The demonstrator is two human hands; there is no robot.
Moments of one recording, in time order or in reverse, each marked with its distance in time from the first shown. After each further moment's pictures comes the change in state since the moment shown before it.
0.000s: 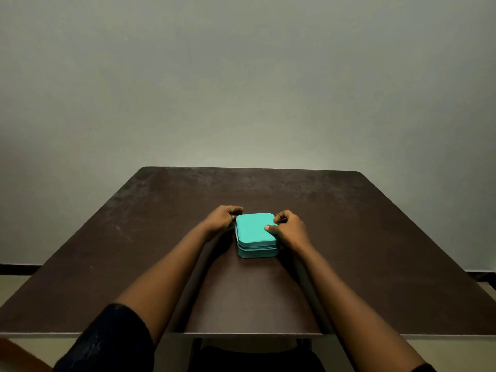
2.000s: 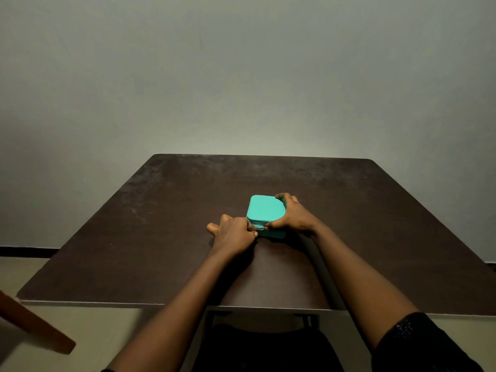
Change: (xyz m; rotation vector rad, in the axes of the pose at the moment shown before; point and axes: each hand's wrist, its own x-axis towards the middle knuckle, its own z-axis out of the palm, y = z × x) left_hand -0.078 -0.004 0.049 0.482 0.256 -0.075; right_hand 0.005 -0.002 -0.004 -0.373 -0.341 -0.174
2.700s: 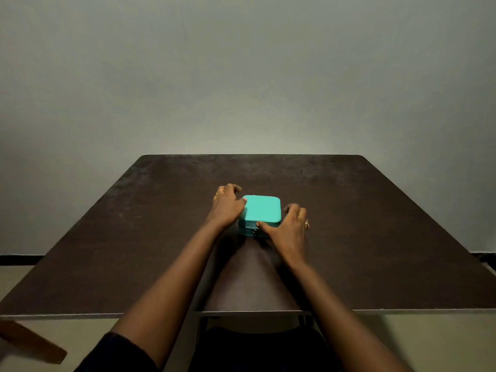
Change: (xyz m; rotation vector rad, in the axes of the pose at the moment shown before) left_hand 0.048 0.015 -0.028 -0.290 0.084 0.064; right_hand -0.055 -0.022 0.041 0.025 0.575 0.201
